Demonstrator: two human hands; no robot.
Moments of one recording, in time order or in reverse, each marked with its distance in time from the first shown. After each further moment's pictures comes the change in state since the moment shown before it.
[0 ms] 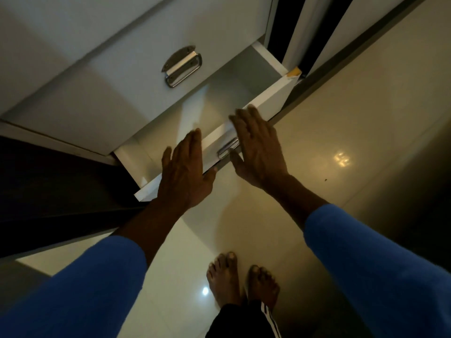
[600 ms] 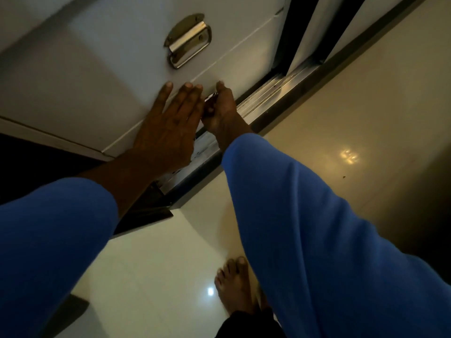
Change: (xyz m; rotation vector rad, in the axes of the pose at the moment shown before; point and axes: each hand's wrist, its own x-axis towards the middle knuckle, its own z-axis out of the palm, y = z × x) left_hand 0.069 -0.058 -0.026 0.862 0.099 0.369; right_hand 0.149 -0.060 0.084 2.102 0.015 1.185
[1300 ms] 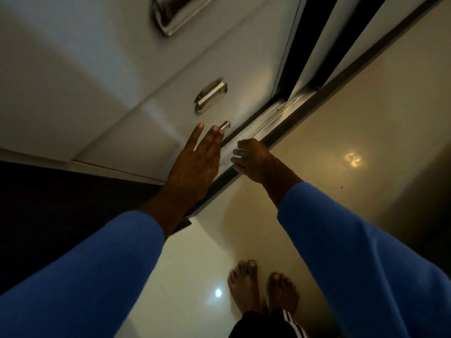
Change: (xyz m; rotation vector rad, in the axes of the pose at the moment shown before) left_hand -0.018 -0.006 -0.062 0.179 -0.256 0.180; right_hand -0.098 -0.031 -0.040 -0.455 0.096 0.131
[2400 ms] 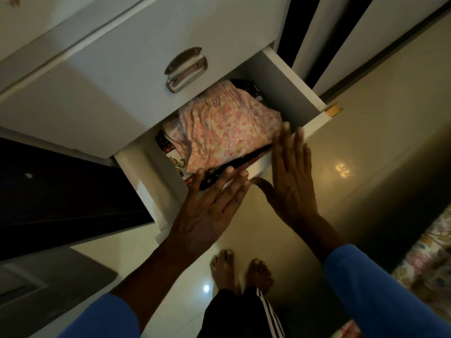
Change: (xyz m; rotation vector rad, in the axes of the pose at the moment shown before) left_hand -0.126 0.044 -0.137 -0.353 0.578 -0.148; right_hand -0.206 -0.031 -0.090 -1.517 0.387 -1.191
